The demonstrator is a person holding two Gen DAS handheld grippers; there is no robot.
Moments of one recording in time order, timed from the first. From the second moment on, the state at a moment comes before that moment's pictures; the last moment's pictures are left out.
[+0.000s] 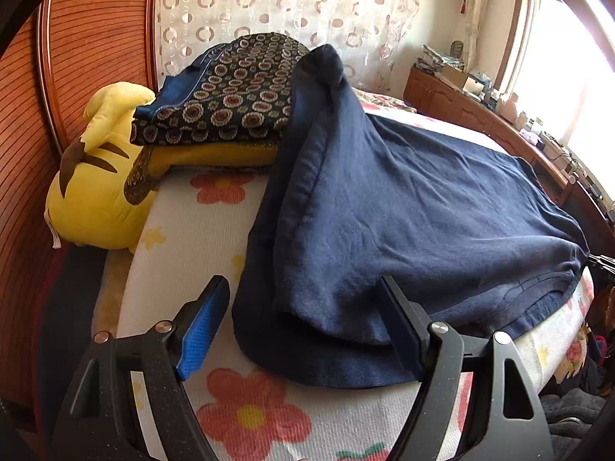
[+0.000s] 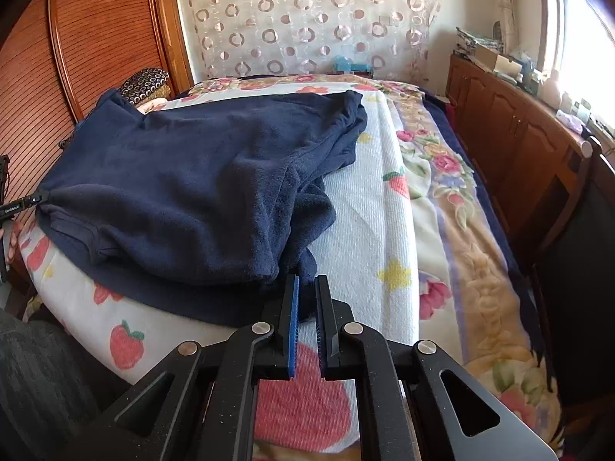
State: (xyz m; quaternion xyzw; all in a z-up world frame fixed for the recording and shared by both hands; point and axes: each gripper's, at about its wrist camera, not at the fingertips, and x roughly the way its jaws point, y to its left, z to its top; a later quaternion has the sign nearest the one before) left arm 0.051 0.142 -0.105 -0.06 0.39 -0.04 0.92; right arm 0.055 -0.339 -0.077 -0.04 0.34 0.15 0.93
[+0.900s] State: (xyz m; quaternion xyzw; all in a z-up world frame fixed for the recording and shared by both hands) left arm 0.053 0.136 -0.111 -0.03 0.39 -0.02 0.92; right arm 0.036 -0.287 -0.044 -0.06 0.27 0.17 0.94
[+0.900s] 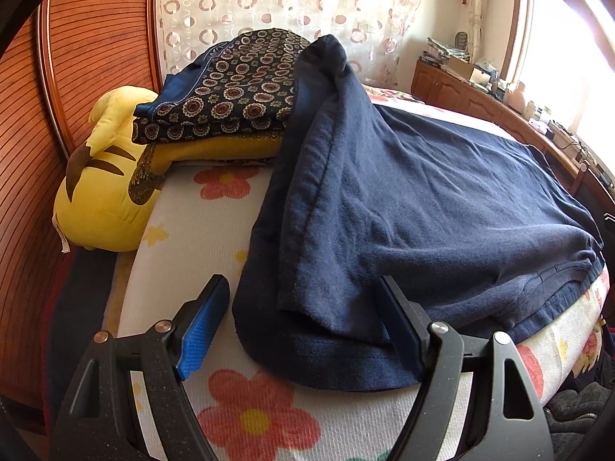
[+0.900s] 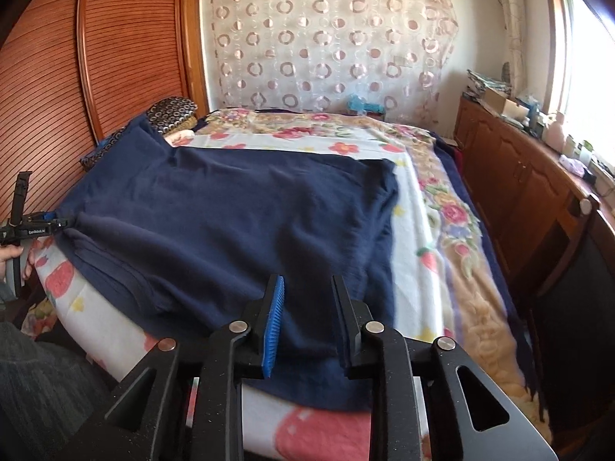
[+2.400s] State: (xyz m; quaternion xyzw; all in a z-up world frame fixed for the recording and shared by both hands) left arm 0.054 0.102 -0.054 -0.07 0.32 -0.10 0.94; right arm 0.070 -0.233 -0.104 -0.02 0.28 0.21 0.94
